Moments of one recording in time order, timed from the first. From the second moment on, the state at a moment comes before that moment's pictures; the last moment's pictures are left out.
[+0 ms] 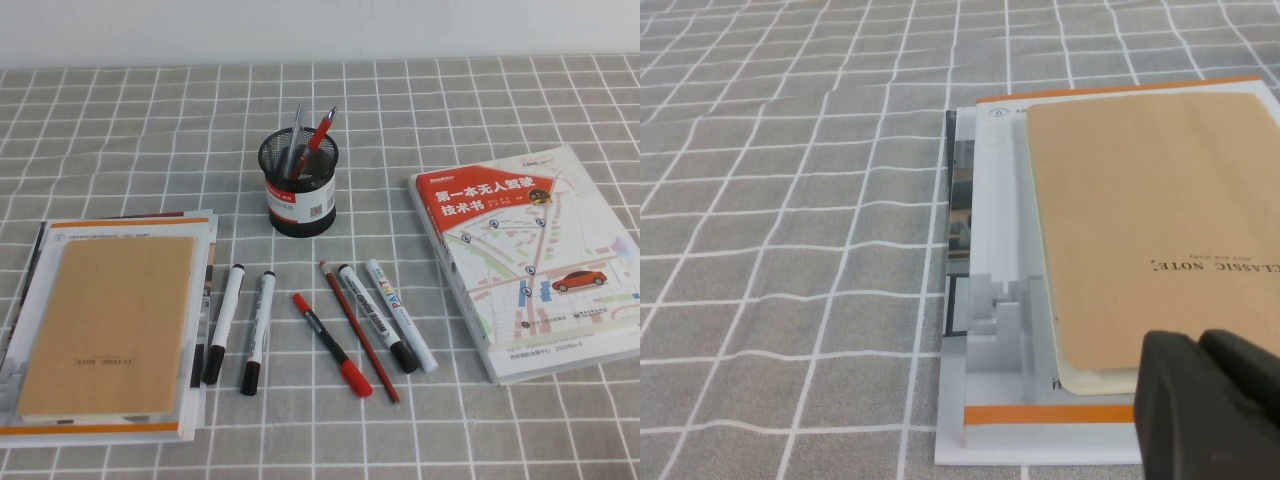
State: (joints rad) right arm 0.03 -0.01 0.03 0.11 0.37 0.11; left arm 0.04 -0.01 0.02 -0.08 0.38 0.21
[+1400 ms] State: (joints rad) right arm 0.03 -0.01 0.03 0.11 0.37 0.11; left arm 0.03 0.05 -0.18 -0.44 0.17 -0.32
